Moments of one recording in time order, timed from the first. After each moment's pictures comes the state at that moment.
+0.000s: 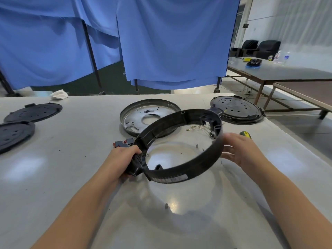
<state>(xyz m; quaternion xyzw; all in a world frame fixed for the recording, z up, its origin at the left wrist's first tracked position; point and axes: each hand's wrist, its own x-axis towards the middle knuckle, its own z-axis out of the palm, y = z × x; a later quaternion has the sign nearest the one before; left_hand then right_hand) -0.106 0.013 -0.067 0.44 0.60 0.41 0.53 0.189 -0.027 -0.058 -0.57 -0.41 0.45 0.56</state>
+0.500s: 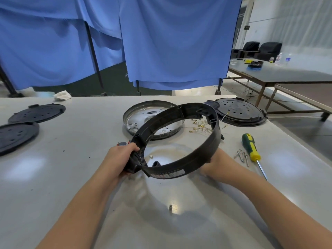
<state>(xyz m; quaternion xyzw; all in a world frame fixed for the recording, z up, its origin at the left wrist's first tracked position) -0.118 0.024 -0.068 0.42 0.59 0.45 0.53 0.141 -0.026 -0.068 -0.62 -0.68 0.27 0.28</state>
